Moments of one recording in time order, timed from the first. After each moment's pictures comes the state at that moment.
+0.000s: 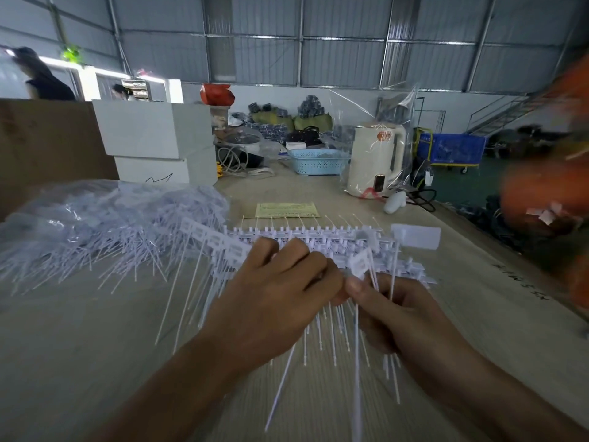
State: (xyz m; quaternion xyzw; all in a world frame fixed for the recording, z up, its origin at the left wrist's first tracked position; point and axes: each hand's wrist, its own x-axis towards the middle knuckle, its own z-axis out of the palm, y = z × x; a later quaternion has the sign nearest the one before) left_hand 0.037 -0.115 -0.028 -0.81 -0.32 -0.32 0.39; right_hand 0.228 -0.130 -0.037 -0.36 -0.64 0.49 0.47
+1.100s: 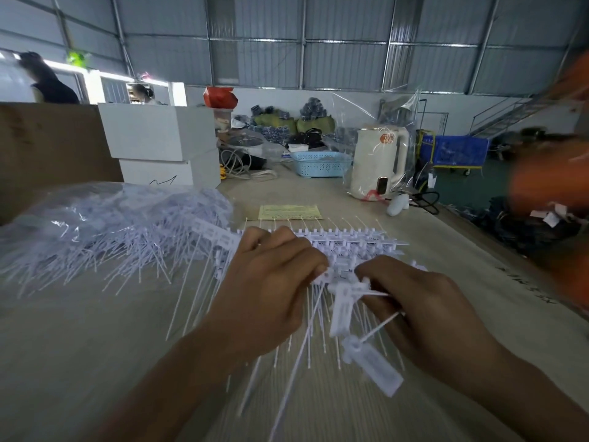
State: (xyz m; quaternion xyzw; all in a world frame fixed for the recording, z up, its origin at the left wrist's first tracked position) left_hand 0.025 -0.105 -0.024 -0.83 -0.34 -0.39 0.21; right_hand 0.245 -0.119 -0.022 -0.33 -0.86 -0.13 0.38
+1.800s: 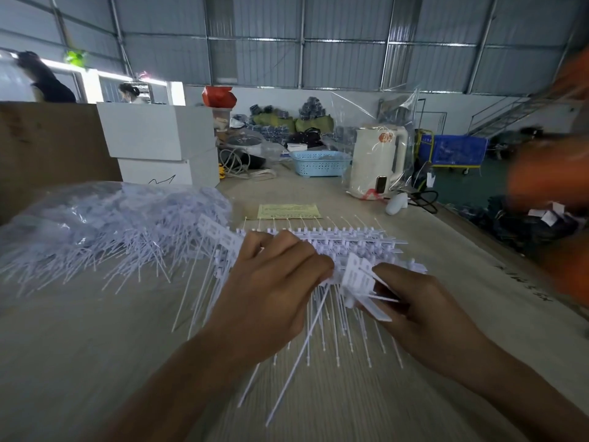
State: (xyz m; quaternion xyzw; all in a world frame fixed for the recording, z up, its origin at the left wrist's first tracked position) left_hand 0.031 -0.110 -0.028 -0.81 -0.33 -0.40 0.27; right_hand 0.256 -0.102 -0.045 -0.37 -0.85 0.06 0.38
